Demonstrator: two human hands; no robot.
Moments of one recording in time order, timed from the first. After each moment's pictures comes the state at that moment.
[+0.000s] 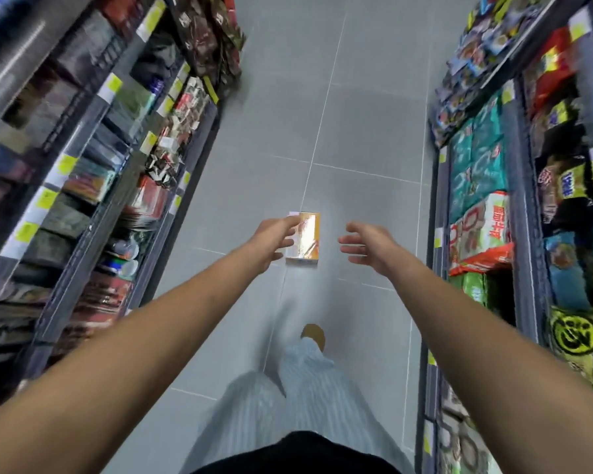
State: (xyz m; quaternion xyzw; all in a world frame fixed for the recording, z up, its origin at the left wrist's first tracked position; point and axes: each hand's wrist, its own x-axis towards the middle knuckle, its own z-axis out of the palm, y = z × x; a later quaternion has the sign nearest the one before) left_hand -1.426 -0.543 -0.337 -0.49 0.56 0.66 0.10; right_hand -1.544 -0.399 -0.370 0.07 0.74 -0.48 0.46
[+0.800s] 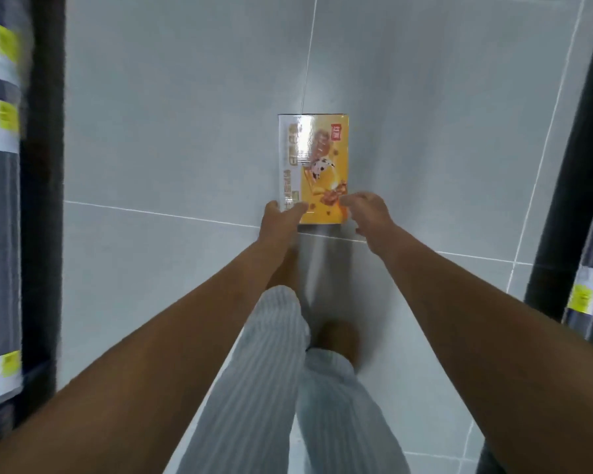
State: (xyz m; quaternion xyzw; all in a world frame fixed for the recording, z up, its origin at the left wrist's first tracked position) left_hand -1.587 -0.658 -0.891 -0.61 0.48 0.60 0.20; right_hand -1.681 -0.550 -0.906 0.21 0.77 -0.34 0.50
